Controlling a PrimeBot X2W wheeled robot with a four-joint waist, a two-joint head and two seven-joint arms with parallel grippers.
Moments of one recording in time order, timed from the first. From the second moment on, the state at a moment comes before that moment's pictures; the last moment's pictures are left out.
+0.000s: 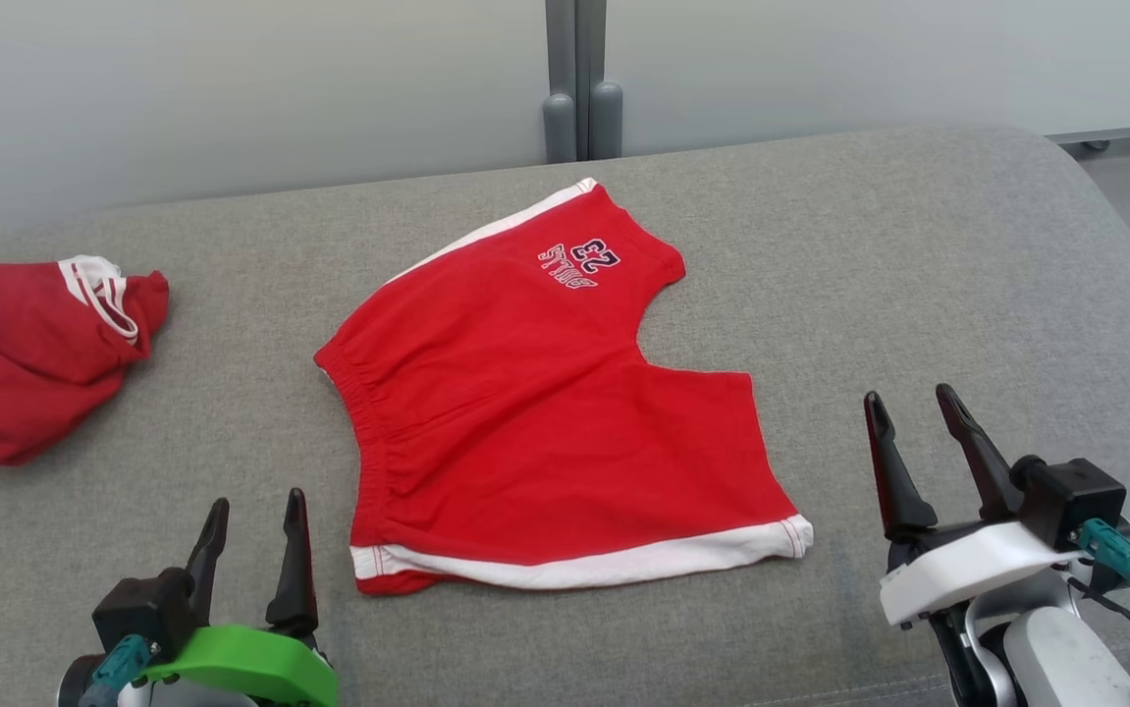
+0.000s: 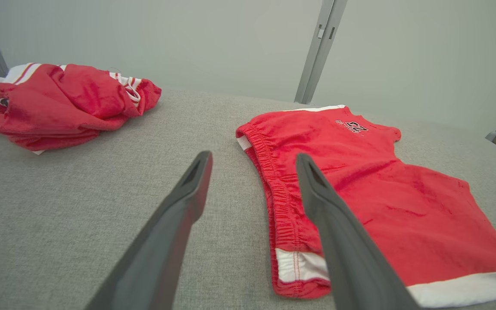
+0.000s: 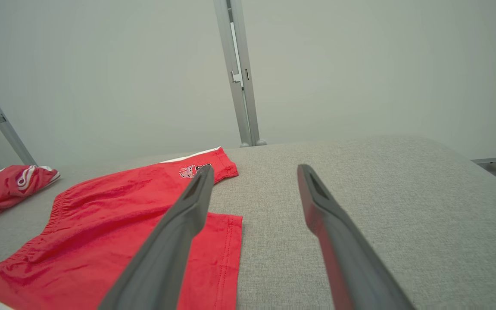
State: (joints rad) left arm 0.03 0.13 -0.24 0.17 -0.47 0.11 -0.25; right arm 0.00 -0.15 0.23 0.12 0.30 -0.02 -0.25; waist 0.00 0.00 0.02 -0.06
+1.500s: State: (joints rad) left arm -0.01 0.09 -0.29 0.32 -0.45 0.03 -0.19; right arm 0.00 -0.16 0.36 0.30 0.24 0.09 -0.23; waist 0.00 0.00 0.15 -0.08
